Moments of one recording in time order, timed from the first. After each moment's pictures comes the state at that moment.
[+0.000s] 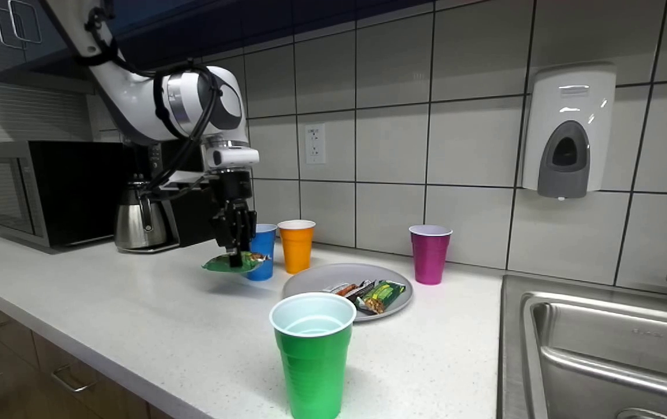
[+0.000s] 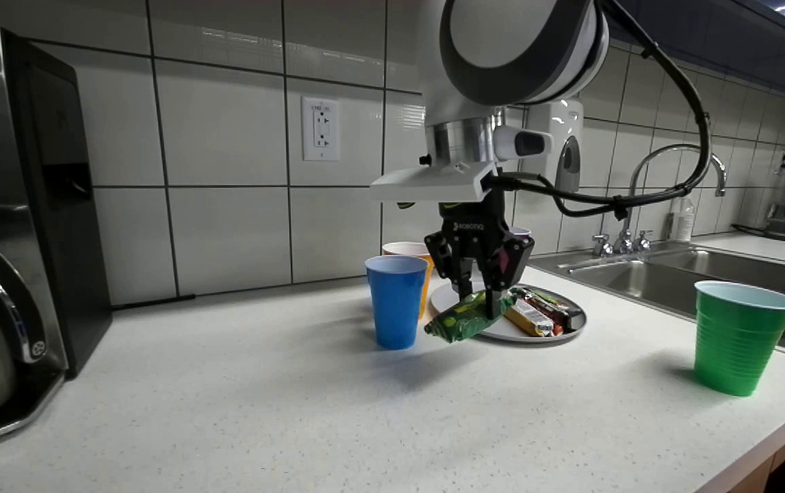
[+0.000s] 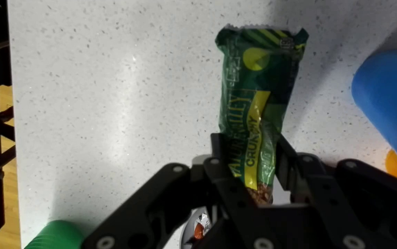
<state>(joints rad) 0.25 0.21 0.07 -2.17 -0.20 2.27 1.63</state>
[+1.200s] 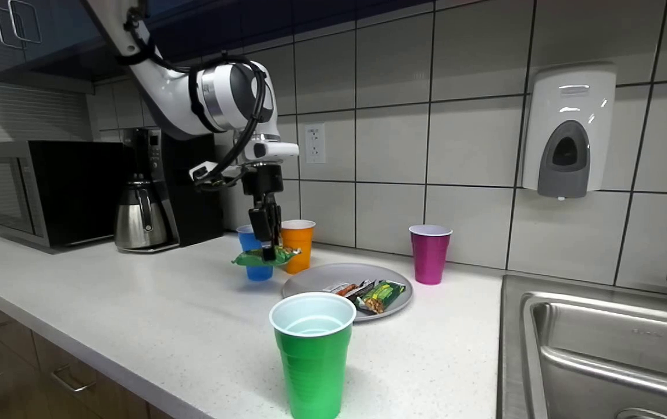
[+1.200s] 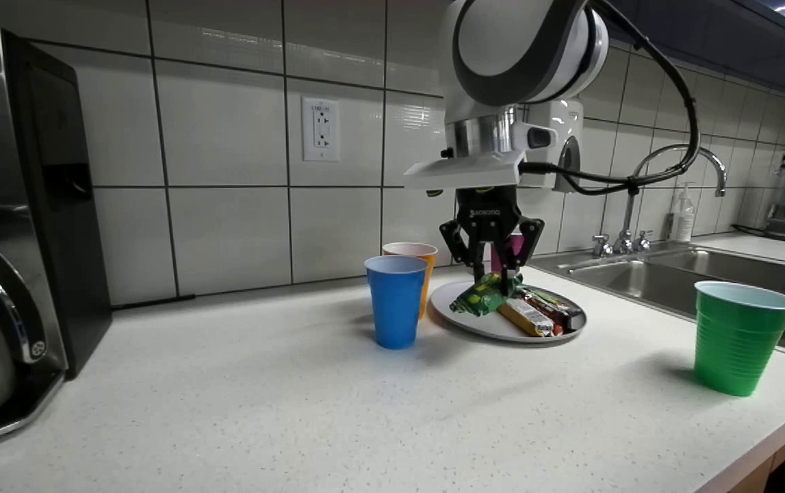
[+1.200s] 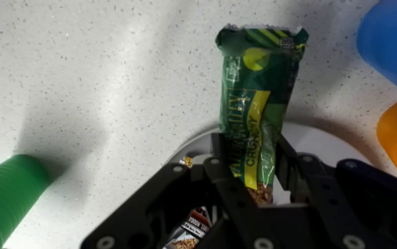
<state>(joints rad) 0.19 0.24 0.03 -2.09 -0.20 2.23 1.37</state>
